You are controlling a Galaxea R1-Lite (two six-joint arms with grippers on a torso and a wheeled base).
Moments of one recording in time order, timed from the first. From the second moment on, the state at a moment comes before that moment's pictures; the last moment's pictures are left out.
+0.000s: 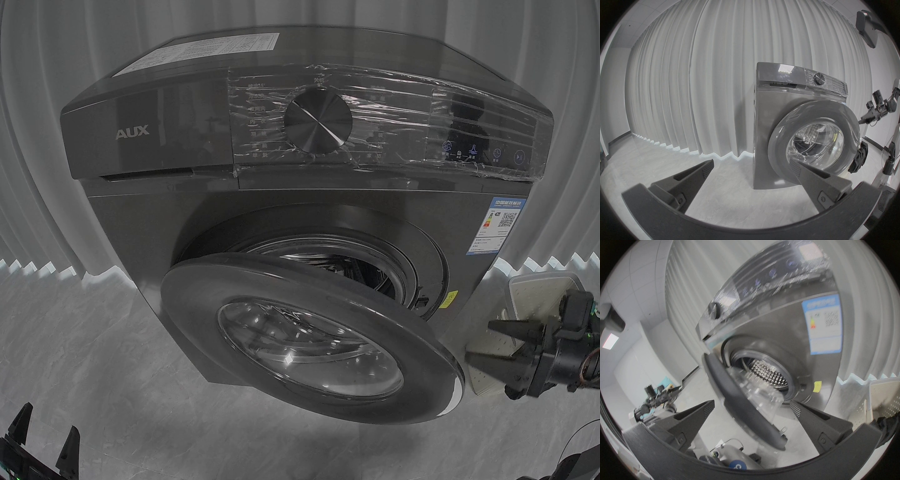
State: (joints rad) left arm 0.00 0.02 -0.02 0.00 0.01 -0.01; right arm 0.48 1.11 -0.35 -0.51 0.28 0.20
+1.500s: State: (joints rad) left arm 0.00 0.02 -0.02 0.00 0.01 -0.01; right arm 0.50 1.66 -0.42 -0.74 -0.02 0.20
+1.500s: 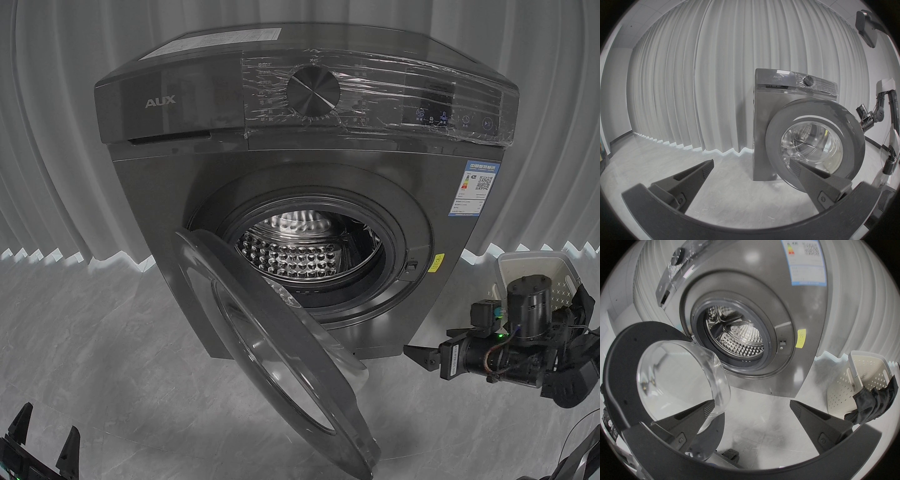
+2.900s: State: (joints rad) left arm 0.00 0.02 -0.02 0.00 0.01 -0.01; right arm 0.62 2.05 -0.67 -0.86 -0.03 0.20
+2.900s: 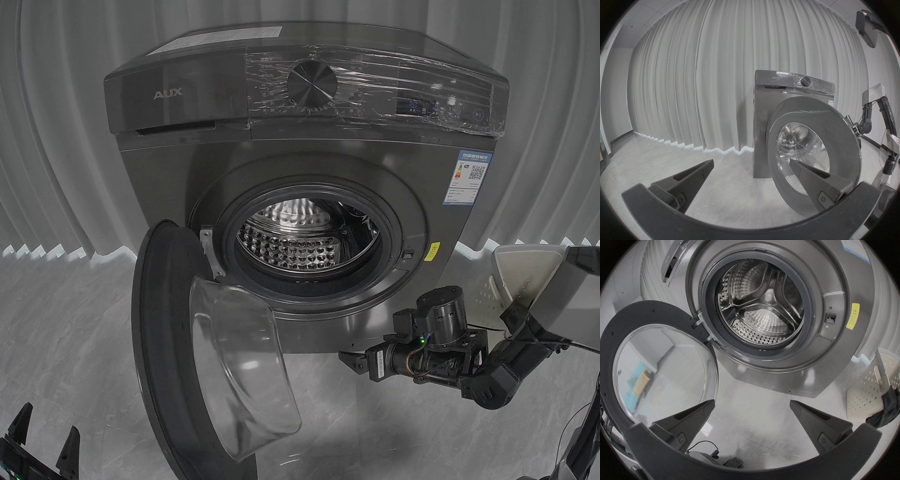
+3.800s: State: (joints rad) left arm 0.00 0.02 -0.02 0.00 0.01 -0.01; right arm 0.71 2.20 -0.84 -0.91 -0.09 0.26
